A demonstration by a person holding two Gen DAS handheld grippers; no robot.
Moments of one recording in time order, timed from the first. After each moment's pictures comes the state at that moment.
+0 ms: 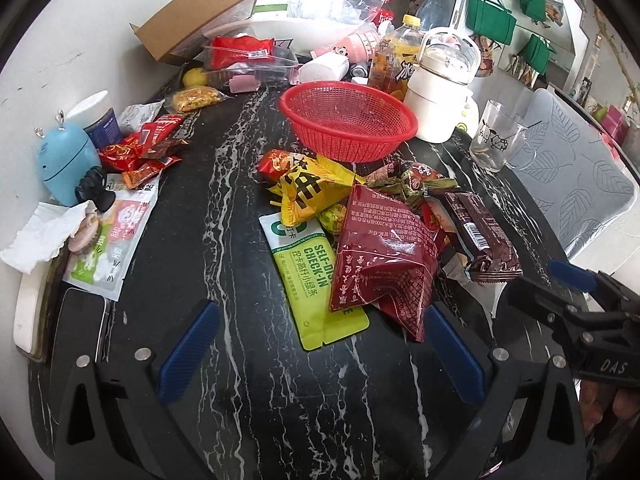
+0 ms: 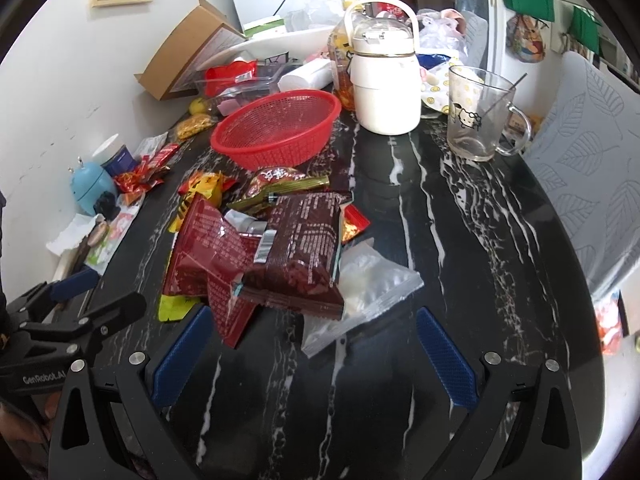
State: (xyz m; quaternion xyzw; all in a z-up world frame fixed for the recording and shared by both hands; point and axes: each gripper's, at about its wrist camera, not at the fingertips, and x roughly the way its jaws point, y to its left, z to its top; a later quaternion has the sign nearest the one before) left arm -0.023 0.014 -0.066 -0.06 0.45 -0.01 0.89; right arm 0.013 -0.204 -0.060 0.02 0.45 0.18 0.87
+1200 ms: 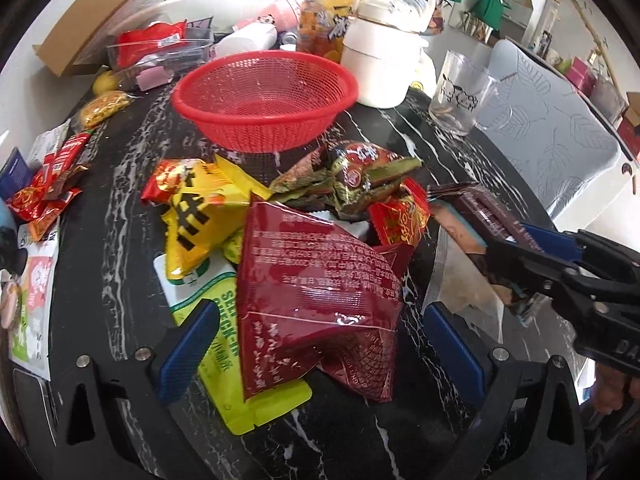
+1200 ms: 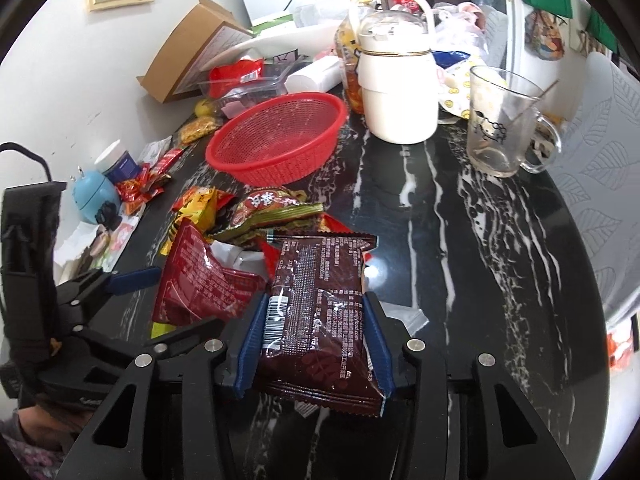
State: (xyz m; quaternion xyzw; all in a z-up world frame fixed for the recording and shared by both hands) left arm 0.045 -0.032 -0.098 -0.01 0.49 -0.11 0.87; right arm 0.053 -0.211 -0.064 0.03 0.46 0.22 0.86
